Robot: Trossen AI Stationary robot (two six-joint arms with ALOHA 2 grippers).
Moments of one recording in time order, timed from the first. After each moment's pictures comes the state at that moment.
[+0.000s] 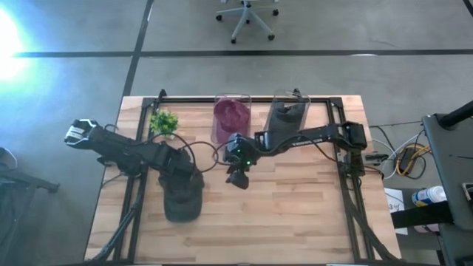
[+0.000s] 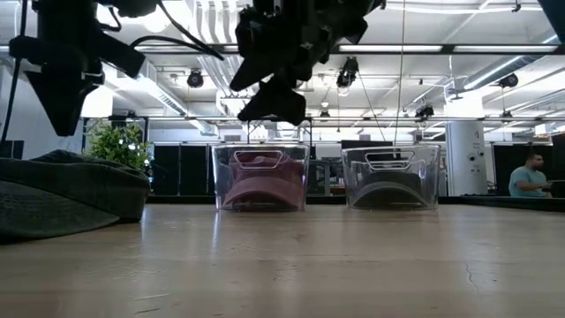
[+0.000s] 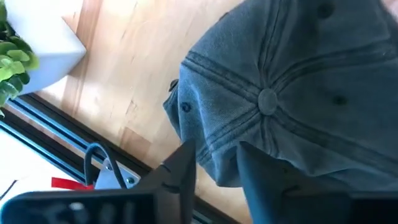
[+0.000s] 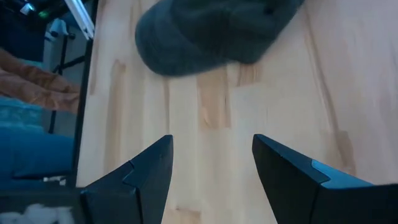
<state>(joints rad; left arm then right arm) -0.24 1.30 0.99 -1.35 -0.18 -0.76 -0.02 1.94 1.51 -0.40 -0.39 0.34</state>
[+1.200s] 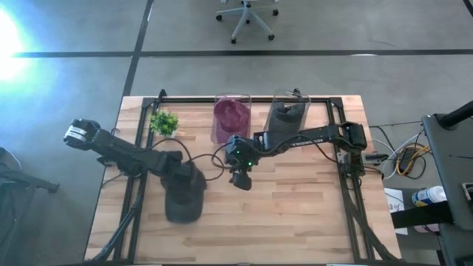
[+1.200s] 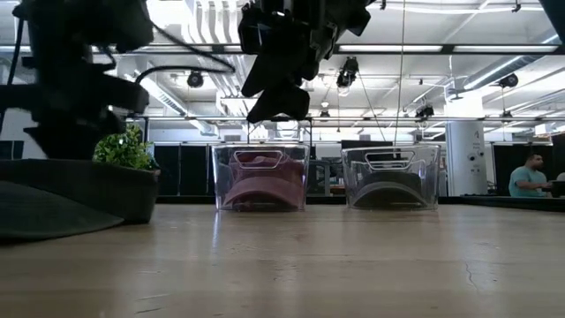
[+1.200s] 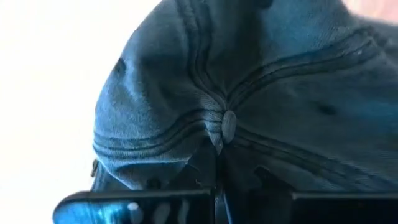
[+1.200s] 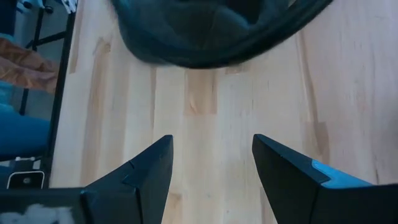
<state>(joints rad) -0.26 1.29 0.71 -0.84 -0.13 -0.45 0.00 1.95 1.55 -0.52 -0.34 0.24</state>
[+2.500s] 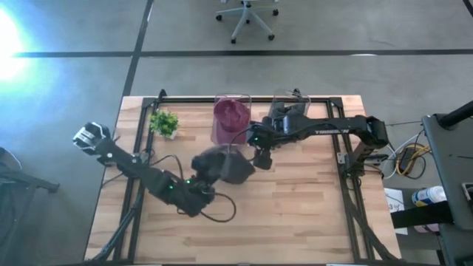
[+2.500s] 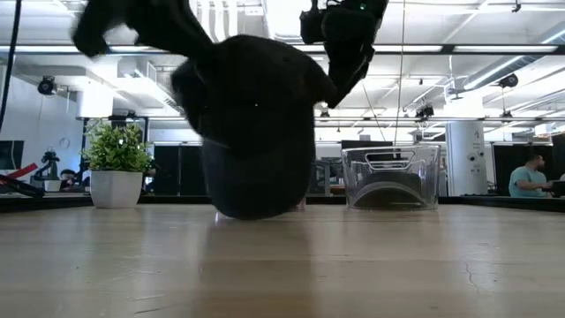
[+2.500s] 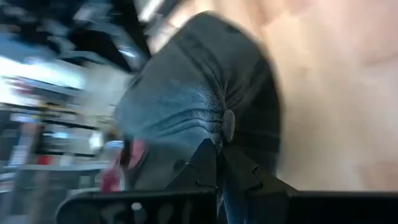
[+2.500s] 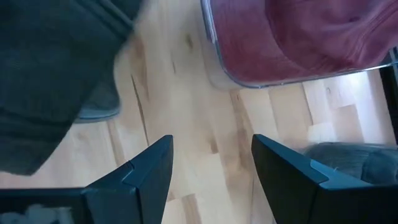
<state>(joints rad) -0.52 1.44 1.04 -0.47 -0.87 0.22 -0.06 1.73 1.55 -0.99 0.16 0.15</state>
